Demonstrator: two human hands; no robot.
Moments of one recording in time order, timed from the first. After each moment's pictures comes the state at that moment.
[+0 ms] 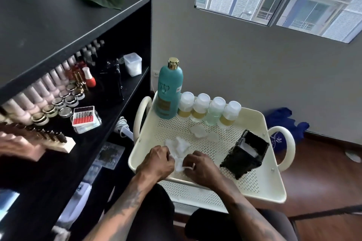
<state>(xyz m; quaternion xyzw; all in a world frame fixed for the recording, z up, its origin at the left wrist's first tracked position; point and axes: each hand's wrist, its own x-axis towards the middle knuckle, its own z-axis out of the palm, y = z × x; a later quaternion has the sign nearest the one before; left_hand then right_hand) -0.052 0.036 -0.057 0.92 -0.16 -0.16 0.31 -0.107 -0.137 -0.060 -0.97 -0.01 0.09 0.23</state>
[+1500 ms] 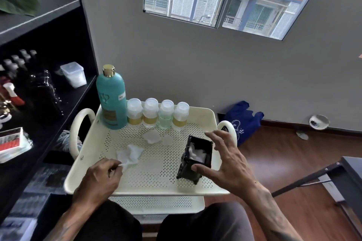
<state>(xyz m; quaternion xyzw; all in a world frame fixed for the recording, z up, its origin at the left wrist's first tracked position) -0.065 0.039 -0.066 0.91 -0.16 -0.05 0.38 -0.203 -0.276 0.028 -0.97 0.08 -0.12 0.20</state>
